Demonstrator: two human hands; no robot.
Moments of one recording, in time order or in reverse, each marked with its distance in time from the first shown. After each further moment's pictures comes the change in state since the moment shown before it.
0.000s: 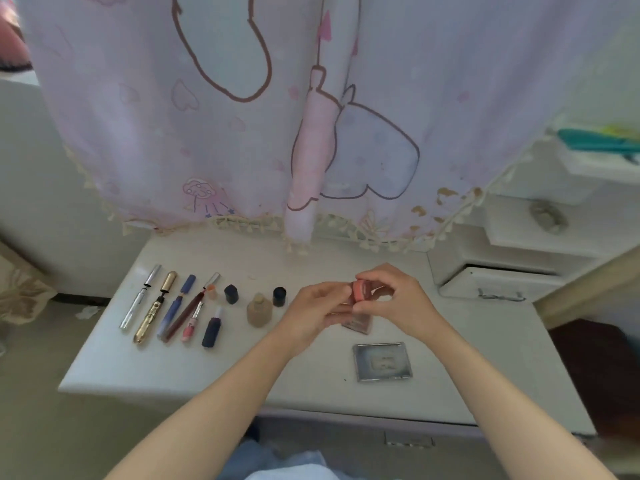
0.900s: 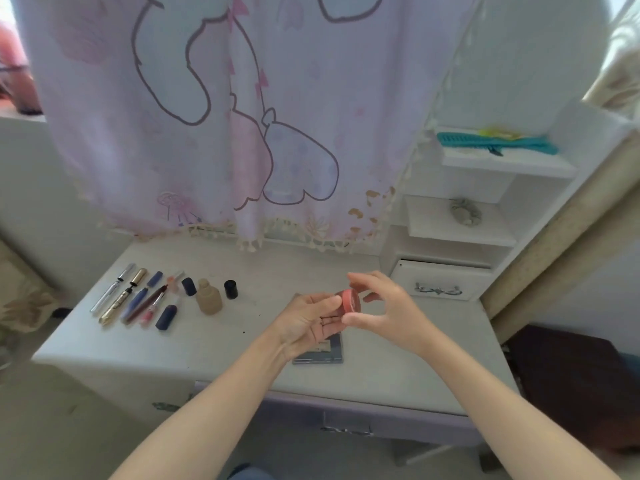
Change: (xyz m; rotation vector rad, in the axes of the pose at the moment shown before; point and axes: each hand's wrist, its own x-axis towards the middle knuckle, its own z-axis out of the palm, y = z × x) left_hand -0.021 -0.053 0.139 -0.221 -0.147 0.000; right_hand -0.114 0.040 -0.109 -0.118 -0.051 -0.204
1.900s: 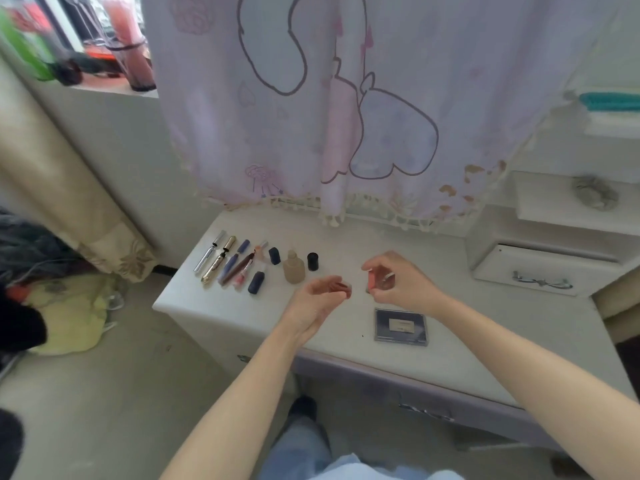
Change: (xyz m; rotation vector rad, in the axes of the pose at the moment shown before) left_hand -0.064 0.019 -0.097 0.047 0.460 0.169; right_hand 0.068 -0.021 0.091 -0.029 -0.205 0.018
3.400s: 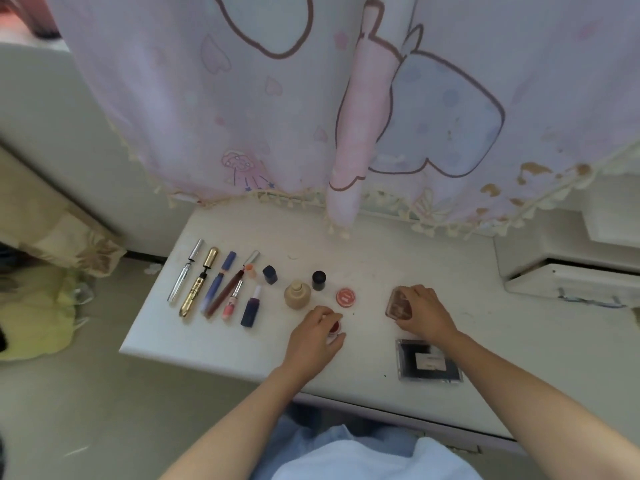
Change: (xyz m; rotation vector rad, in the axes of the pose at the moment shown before) left_hand 0.094 -0.037 -0.077 1.378 -0.050 0.255; right_hand 0.088 0.125 0.053 -0.396 -0.171 0.542
